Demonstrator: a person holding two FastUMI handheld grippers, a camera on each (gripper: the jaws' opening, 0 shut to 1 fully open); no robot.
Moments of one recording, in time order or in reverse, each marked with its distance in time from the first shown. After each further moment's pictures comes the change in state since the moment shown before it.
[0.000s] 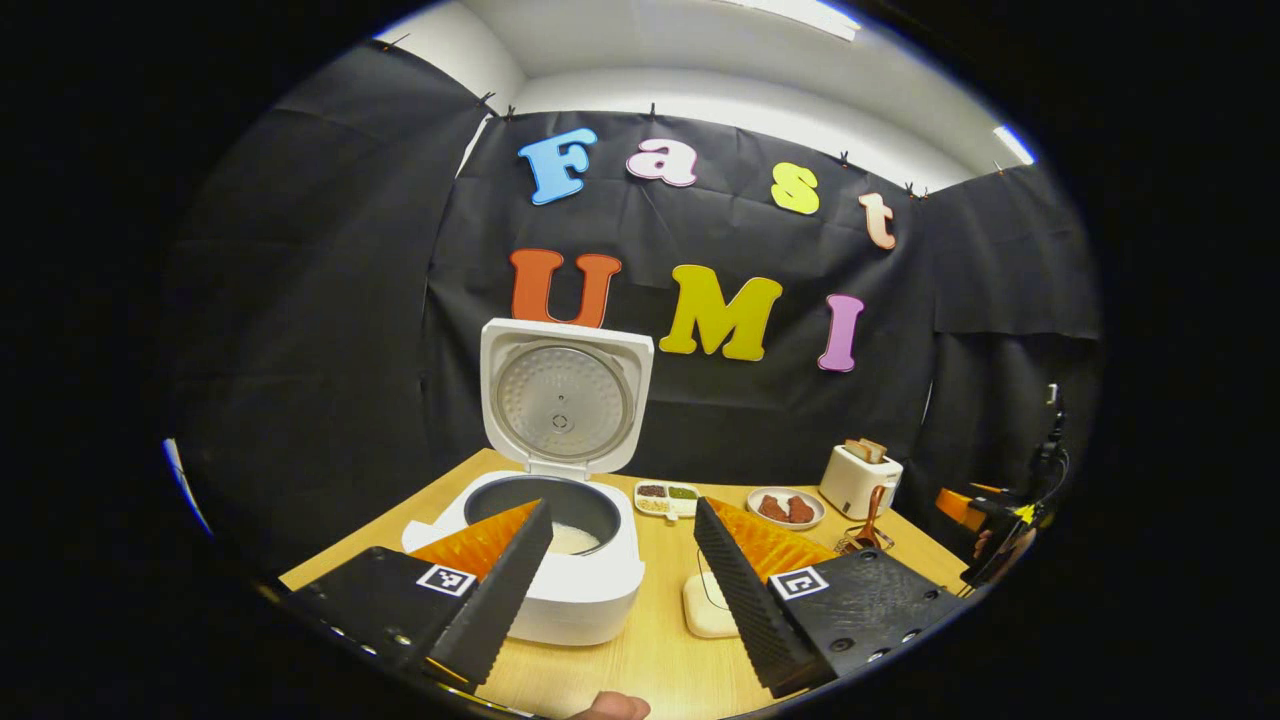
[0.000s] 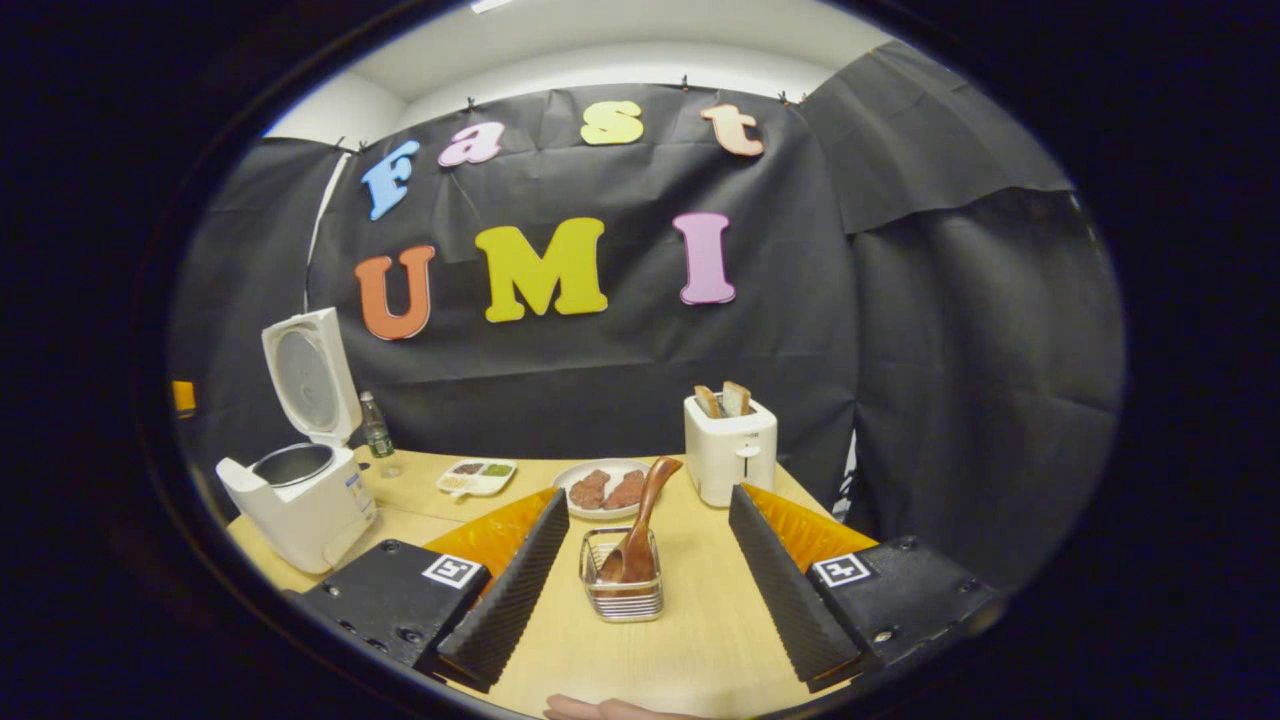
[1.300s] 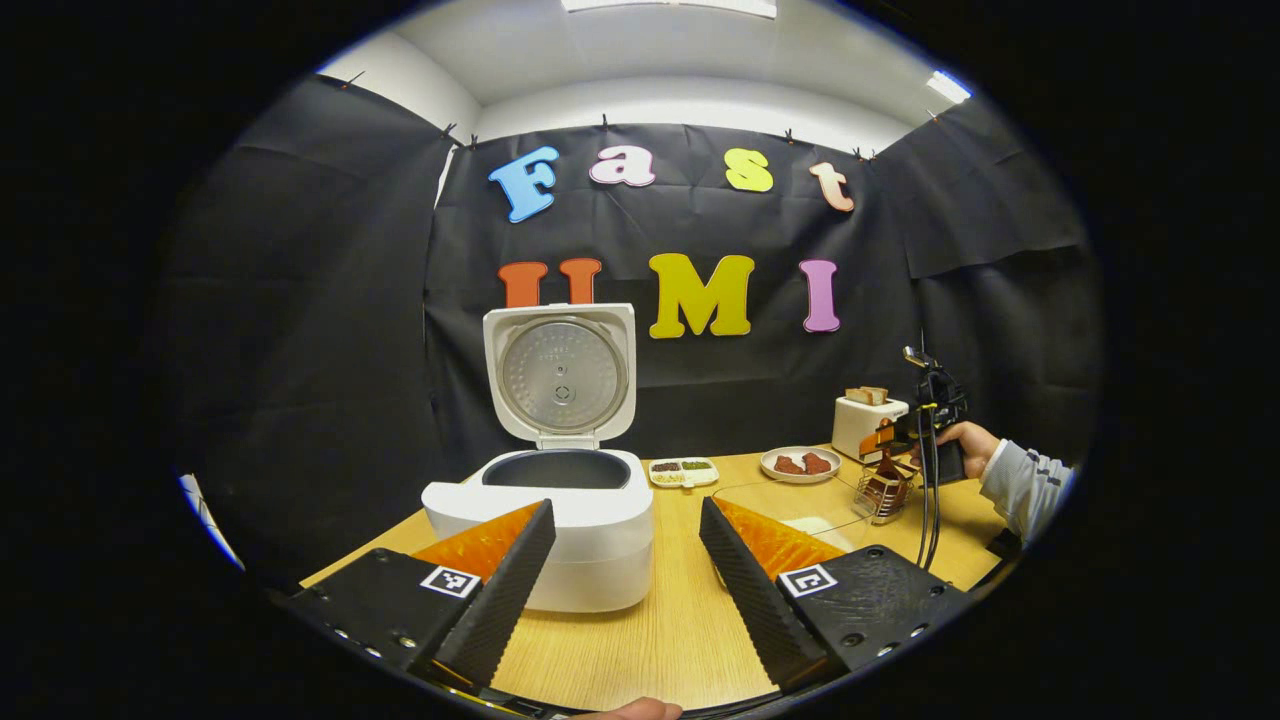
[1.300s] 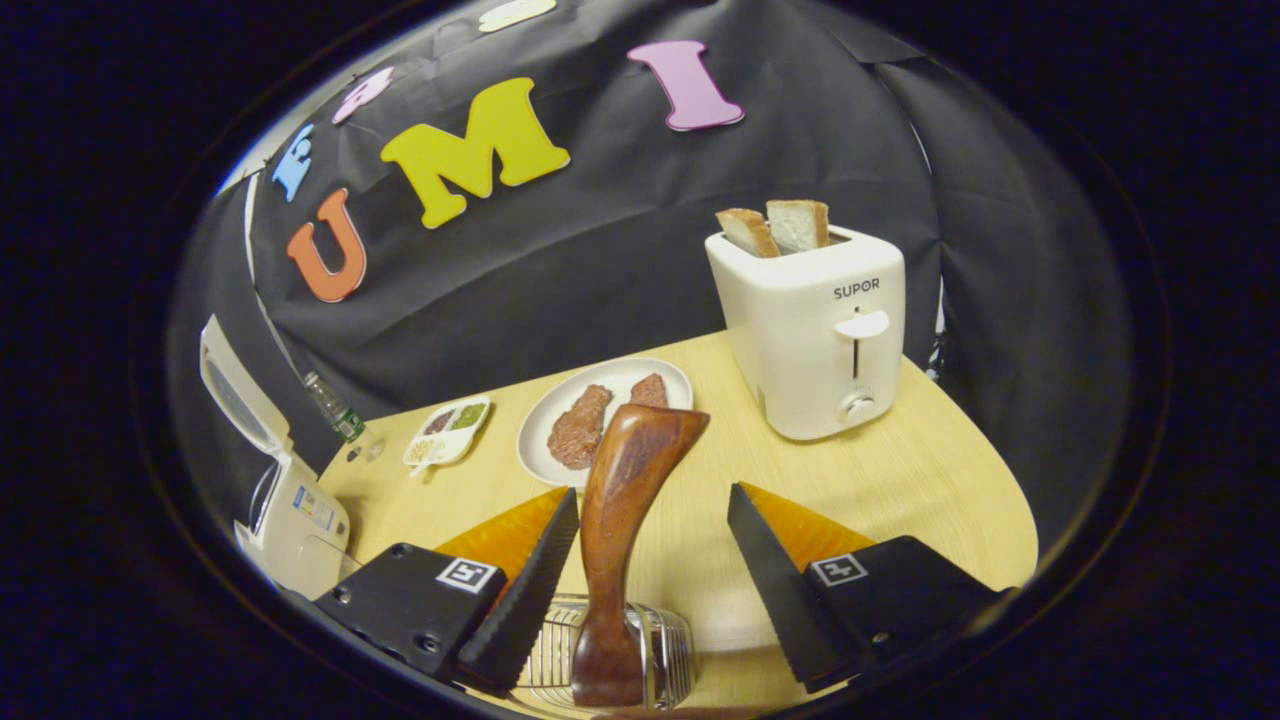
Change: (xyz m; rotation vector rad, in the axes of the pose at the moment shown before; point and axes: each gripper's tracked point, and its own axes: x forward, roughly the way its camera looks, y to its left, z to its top) left arm -0.042 0.005 -0.066 0.162 -0.038 0.009; right arm 0.201 0.004 -0.093 0.208 0.422 0.150
